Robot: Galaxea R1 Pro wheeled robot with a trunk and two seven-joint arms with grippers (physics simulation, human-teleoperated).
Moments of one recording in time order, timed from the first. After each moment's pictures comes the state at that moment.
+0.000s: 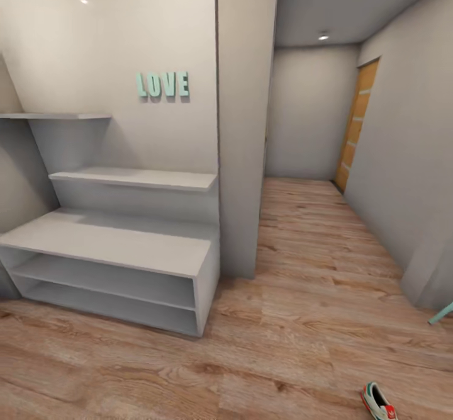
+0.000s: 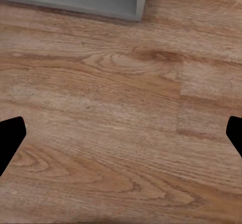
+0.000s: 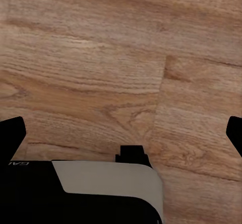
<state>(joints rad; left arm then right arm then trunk) -0.04 0.00 0.00 -0.57 0.00 -0.25 0.00 0.02 0.00 -0.01 -0.50 0.00 0.00 0.00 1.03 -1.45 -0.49</state>
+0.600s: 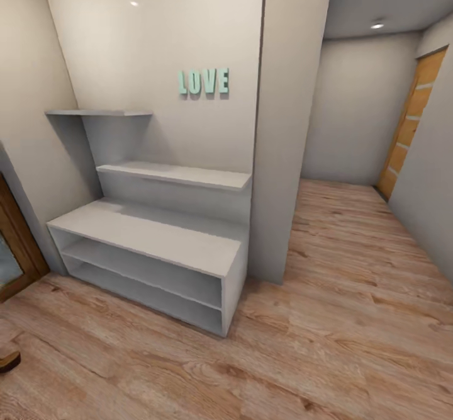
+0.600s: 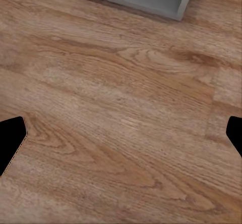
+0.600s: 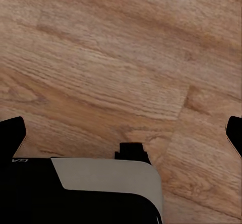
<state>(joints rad) -0.04 0.00 0.00 -0.57 0.00 -0.25 0.00 0.02 0.00 -0.01 -0.50 0.00 0.00 0.00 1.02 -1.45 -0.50</state>
